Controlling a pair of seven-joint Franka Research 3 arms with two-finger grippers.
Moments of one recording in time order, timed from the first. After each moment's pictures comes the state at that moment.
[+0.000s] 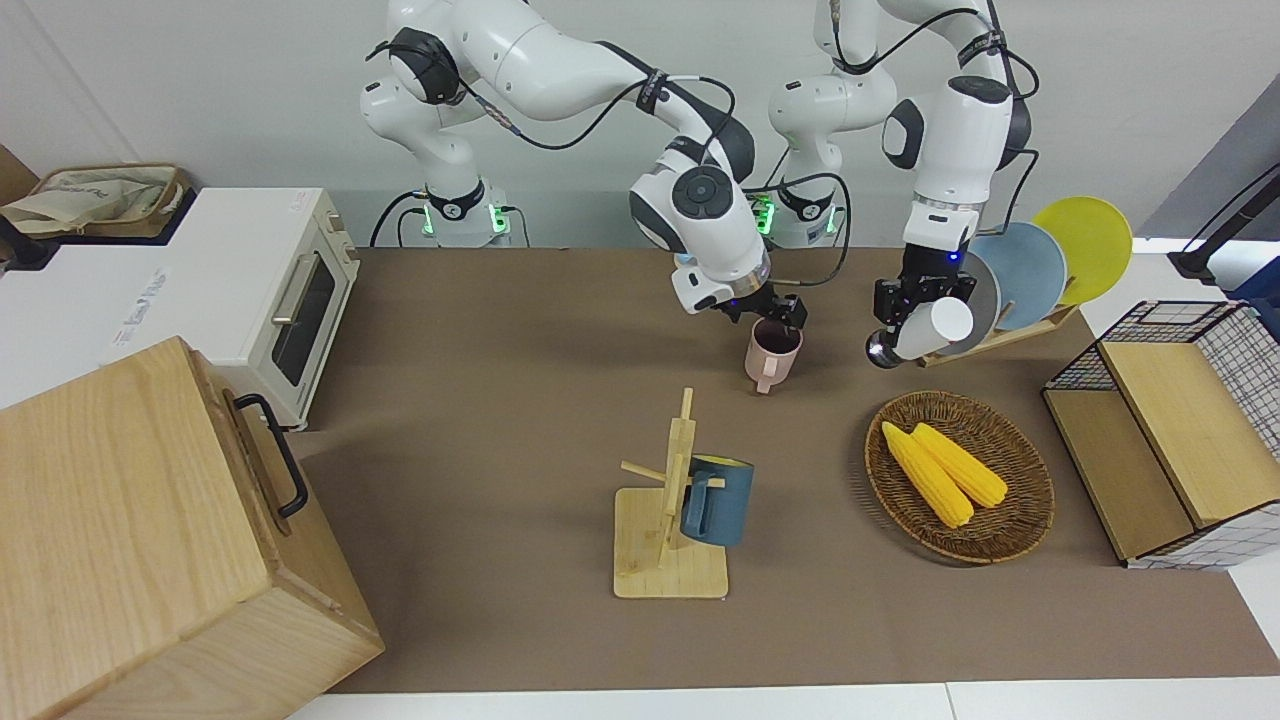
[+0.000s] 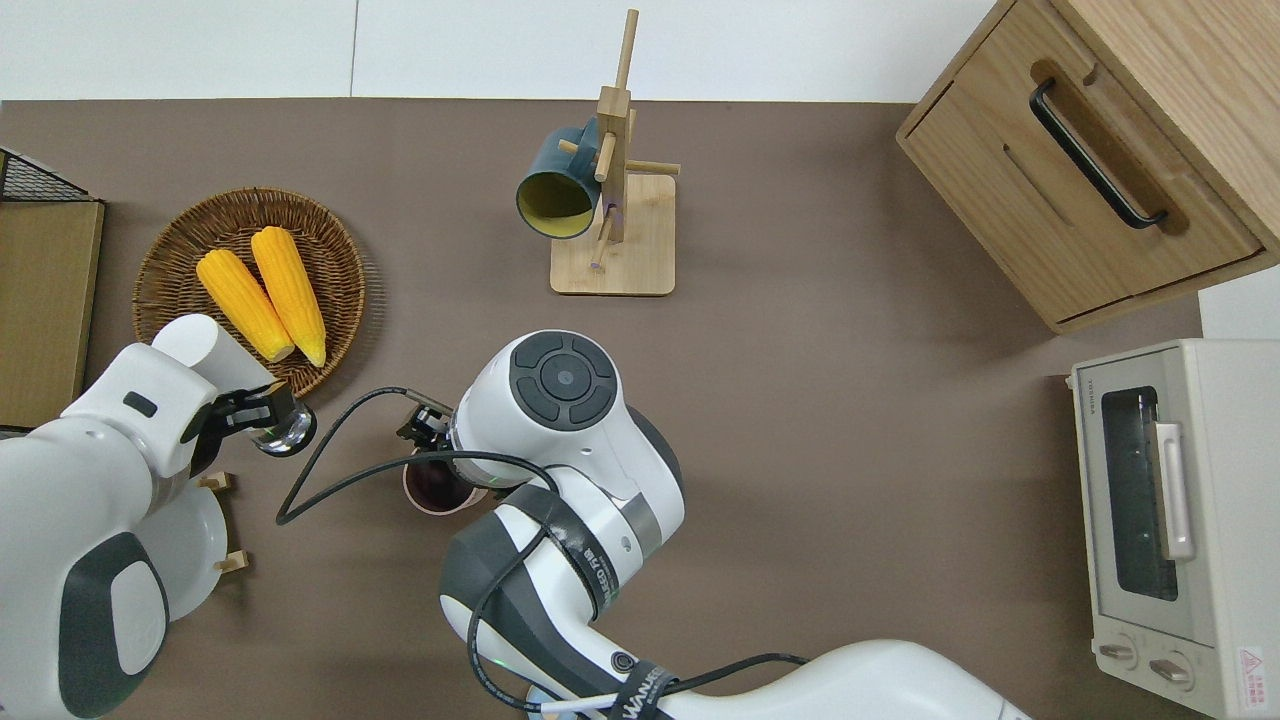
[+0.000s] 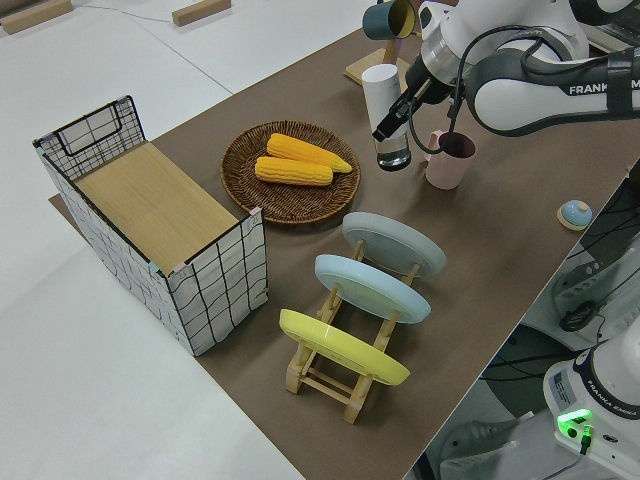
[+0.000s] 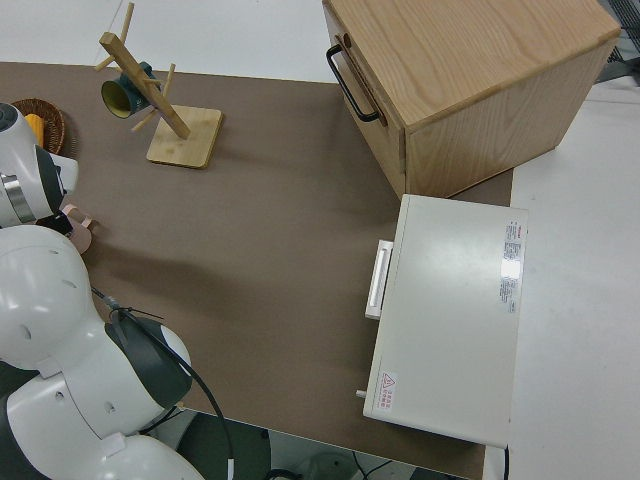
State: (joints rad) left arm 0.17 -0.25 -0.21 -2.37 -0.07 2.50 -0.12; right arm 0.42 0.57 0.42 -1.44 0.23 2.15 1.19
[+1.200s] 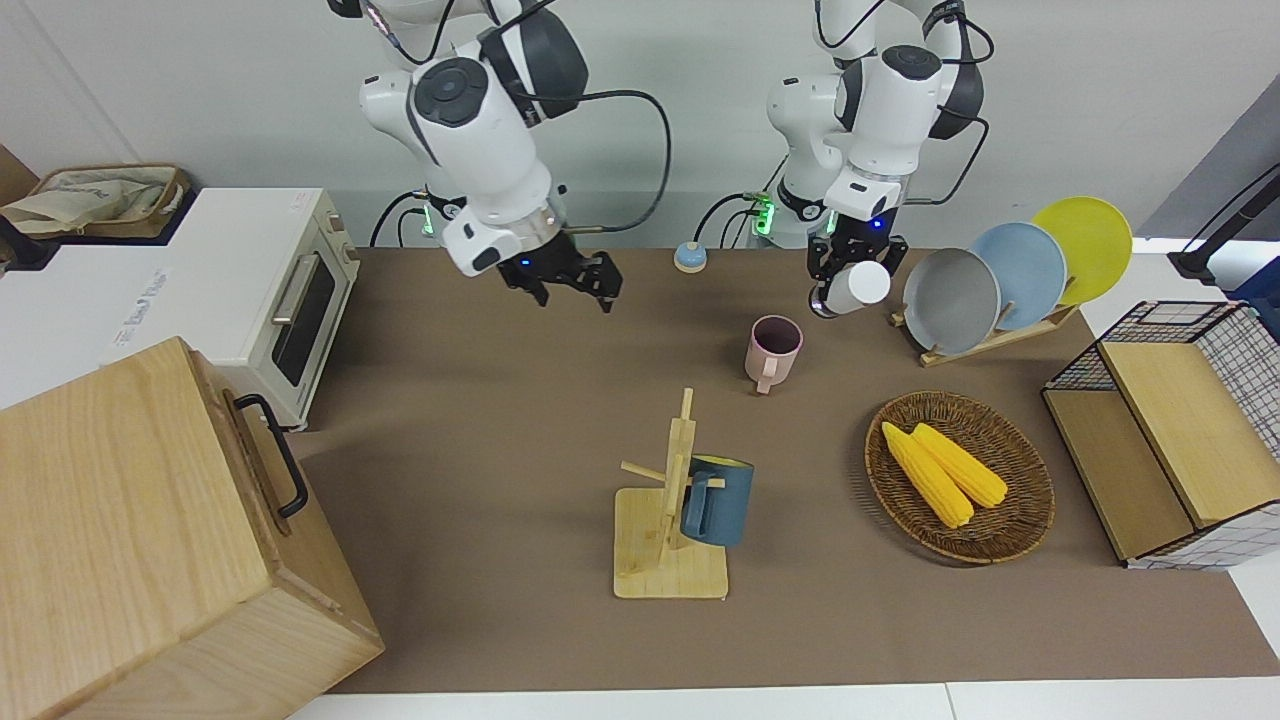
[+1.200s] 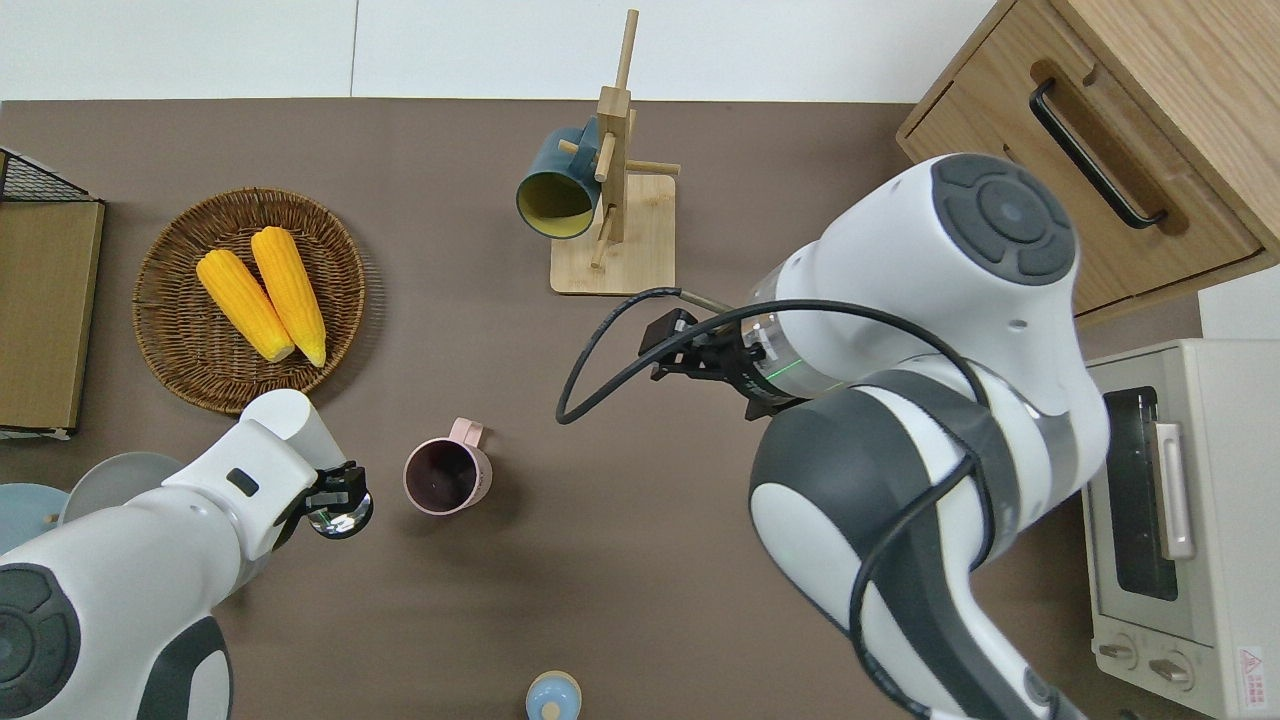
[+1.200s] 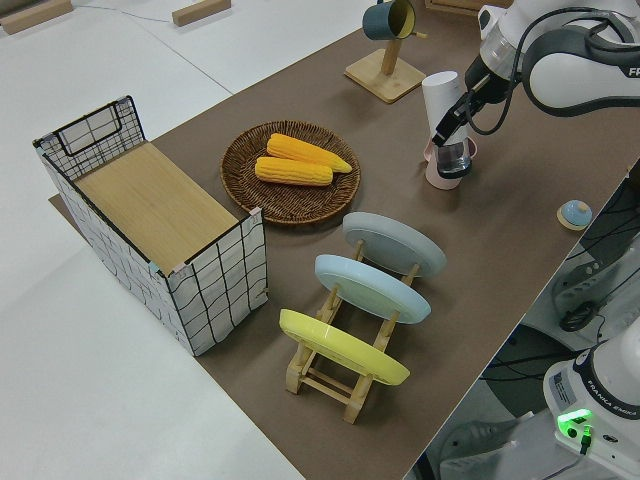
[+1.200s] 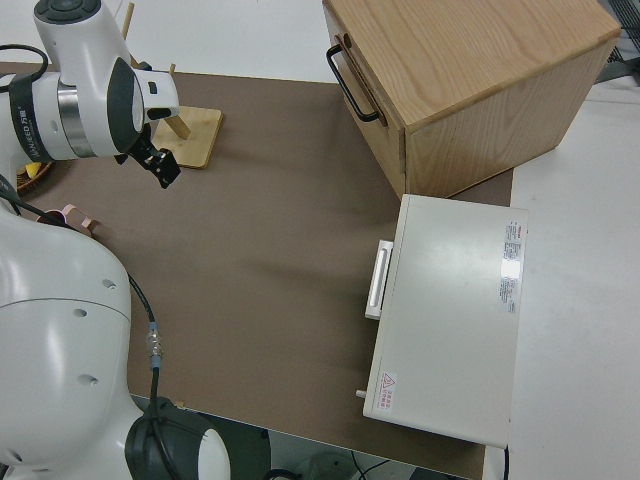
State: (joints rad) left arm 0.00 -0.42 -0.22 -2.46 -0.07 2.24 -0.14; right arm 0.16 0.19 0.20 -1.55 0.22 1.72 0.61
